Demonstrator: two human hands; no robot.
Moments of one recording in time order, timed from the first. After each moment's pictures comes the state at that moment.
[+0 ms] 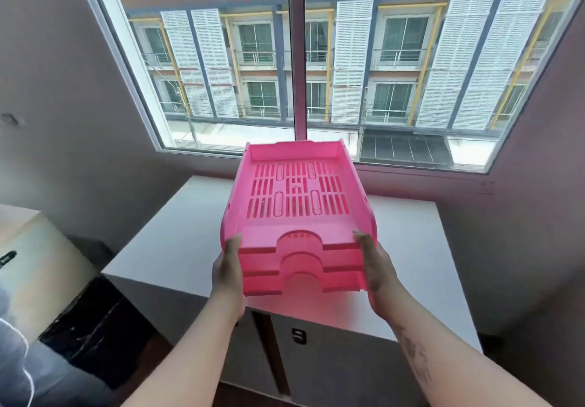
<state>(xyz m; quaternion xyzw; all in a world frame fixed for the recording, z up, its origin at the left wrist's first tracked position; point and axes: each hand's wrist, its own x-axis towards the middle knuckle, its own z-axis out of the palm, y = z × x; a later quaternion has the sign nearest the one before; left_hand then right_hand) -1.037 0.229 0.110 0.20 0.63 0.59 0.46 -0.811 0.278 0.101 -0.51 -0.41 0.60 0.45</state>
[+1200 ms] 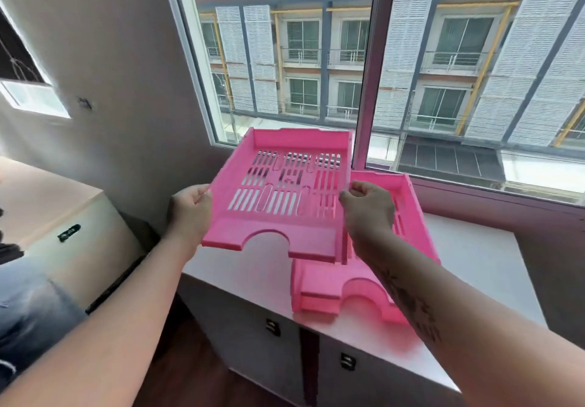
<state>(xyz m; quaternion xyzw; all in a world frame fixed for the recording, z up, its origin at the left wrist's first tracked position) -1.207 0.263 0.181 0.35 0.75 0.54 0.15 -0.956 0.335 0.199 -0.59 -0.50 0.42 0.47</state>
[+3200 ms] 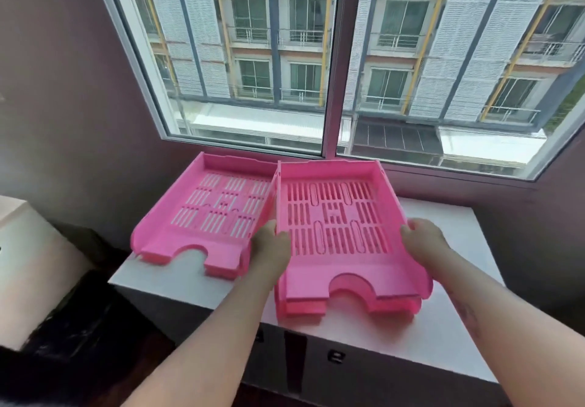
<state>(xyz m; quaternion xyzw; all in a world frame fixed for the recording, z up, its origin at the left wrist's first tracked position) -1.084 0.317 0.111 0.43 0.76 0.36 0.34 -0.835 0.378 0.122 -0.74 -0.59 0.25 0.20</state>
